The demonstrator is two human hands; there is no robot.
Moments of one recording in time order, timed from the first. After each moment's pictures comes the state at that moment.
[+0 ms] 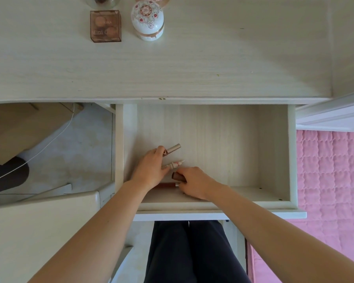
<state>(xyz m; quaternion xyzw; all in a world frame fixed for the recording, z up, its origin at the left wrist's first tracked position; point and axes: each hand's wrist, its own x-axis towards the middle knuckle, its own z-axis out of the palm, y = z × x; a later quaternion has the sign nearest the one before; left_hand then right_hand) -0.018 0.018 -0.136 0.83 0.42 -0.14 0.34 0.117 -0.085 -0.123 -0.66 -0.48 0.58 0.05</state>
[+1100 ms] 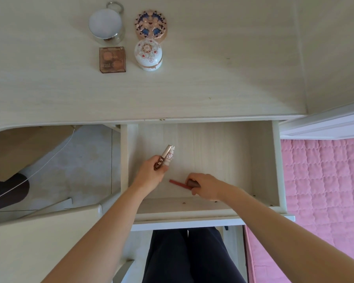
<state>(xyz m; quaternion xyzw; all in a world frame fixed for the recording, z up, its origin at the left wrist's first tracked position) -0.011 0.035 -0.095 0.63 0.53 -0.08 0.56 0.155 -0.080 -0.094 -0.66 -0.43 0.61 -0.03</state>
